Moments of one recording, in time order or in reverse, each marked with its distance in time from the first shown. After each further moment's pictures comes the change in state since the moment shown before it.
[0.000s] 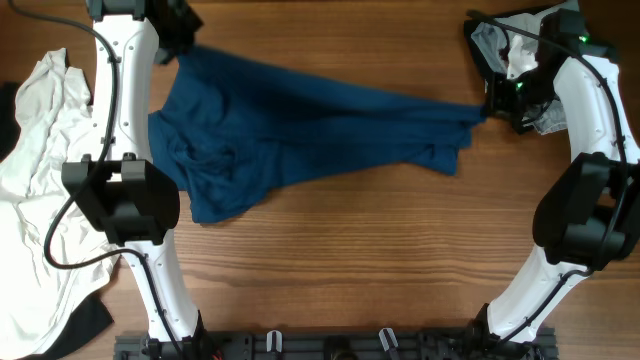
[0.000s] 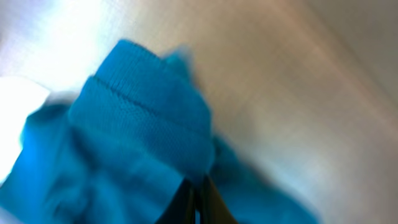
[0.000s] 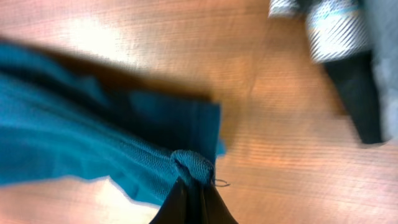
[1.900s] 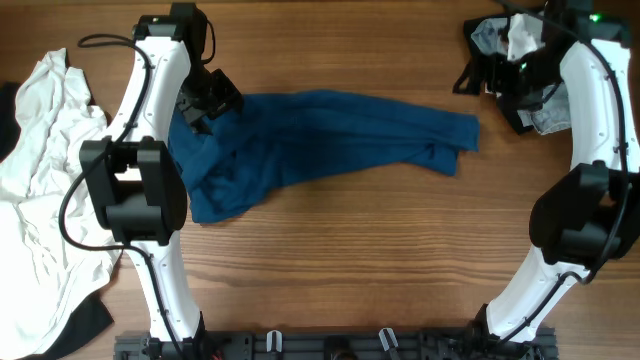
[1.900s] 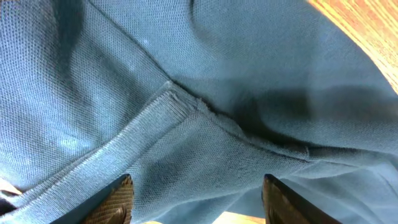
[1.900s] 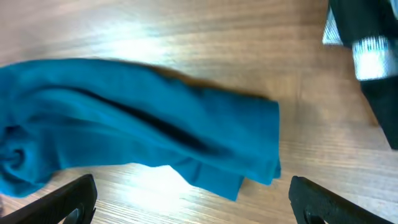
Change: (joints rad) left arm -0.053 0.000 -0.341 -0.081 0.182 0.056; right arm 0.023 0.000 0.209 -0.135 -0.119 0.021
